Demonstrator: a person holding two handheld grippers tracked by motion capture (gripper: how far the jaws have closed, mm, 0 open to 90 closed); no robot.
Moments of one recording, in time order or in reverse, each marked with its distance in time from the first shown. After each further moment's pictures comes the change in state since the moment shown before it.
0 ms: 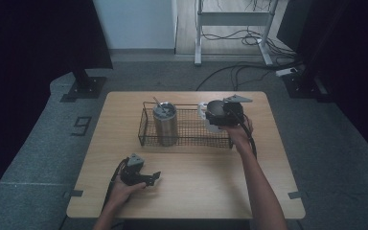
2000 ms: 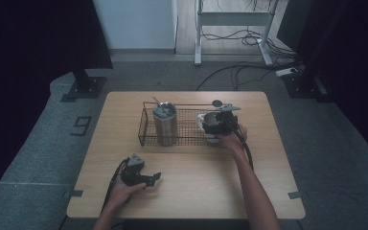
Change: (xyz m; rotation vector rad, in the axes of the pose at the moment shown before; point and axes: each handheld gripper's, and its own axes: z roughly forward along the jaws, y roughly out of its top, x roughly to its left) left arm -0.001 0.000 0.000 0.009 -0.018 0.000; right arm 0.001 -0.041 0.041 0.142 -0.048 -0.021
